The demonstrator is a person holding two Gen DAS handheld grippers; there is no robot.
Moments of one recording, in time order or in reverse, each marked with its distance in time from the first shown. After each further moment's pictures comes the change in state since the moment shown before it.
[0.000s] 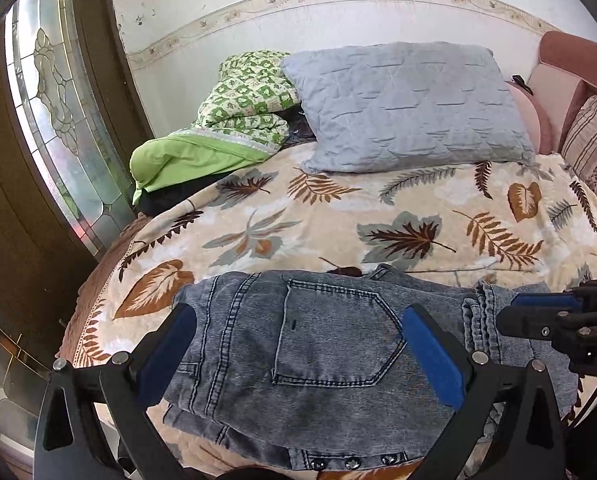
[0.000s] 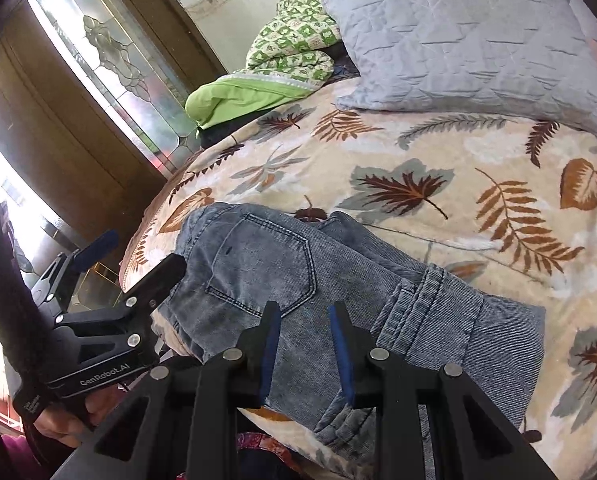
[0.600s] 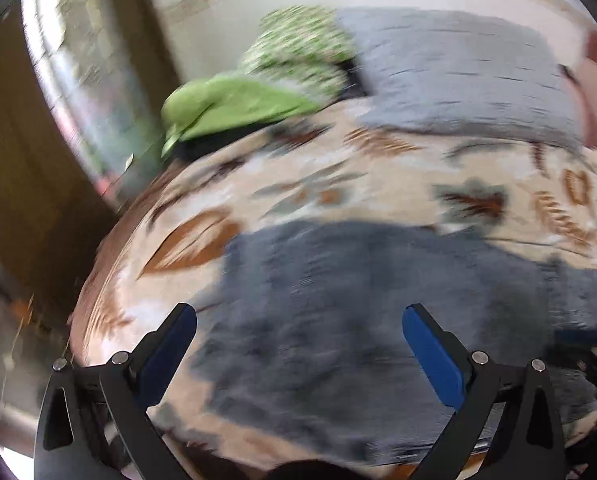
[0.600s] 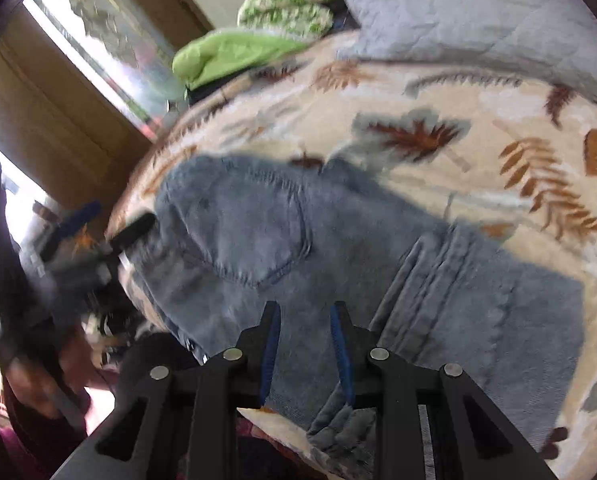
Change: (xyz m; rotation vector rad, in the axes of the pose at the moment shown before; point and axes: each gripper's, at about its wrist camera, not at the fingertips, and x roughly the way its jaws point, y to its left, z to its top) left arm 0.053 0.086 -0.037 -0.112 0.159 0.117; right arm 0.065 0.006 -0.026 -0.003 0.155 -0.001
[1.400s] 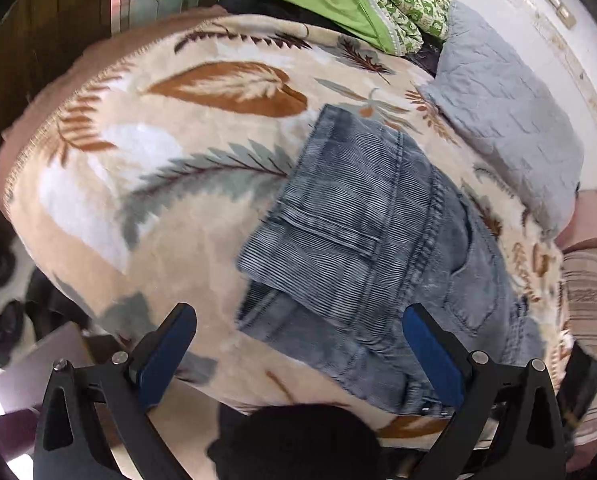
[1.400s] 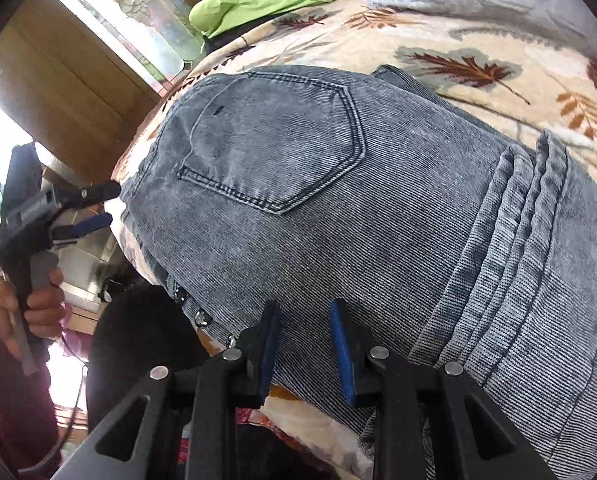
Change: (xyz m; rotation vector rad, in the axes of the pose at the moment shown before) left arm 0.052 0.094 -0.064 -0.441 0.282 -0.392; right arm 0.042 0.015 -0.041 -0.085 0.041 0.018
